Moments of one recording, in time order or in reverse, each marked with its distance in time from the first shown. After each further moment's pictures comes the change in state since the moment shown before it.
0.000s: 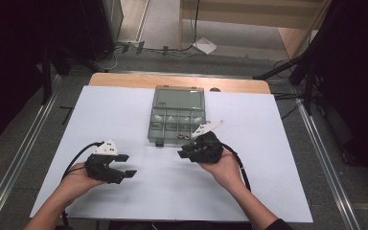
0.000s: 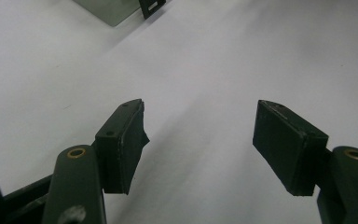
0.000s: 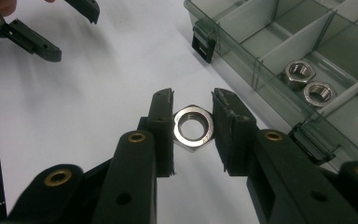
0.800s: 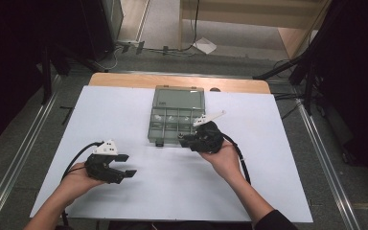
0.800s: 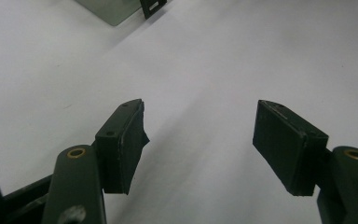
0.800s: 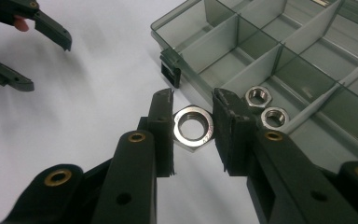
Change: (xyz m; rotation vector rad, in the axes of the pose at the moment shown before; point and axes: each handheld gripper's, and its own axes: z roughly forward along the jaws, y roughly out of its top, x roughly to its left) left arm 0.000 0.000 0.000 0.005 0.002 -0.001; right arm -0.018 0.018 -0.003 -0.026 -0.052 0.025
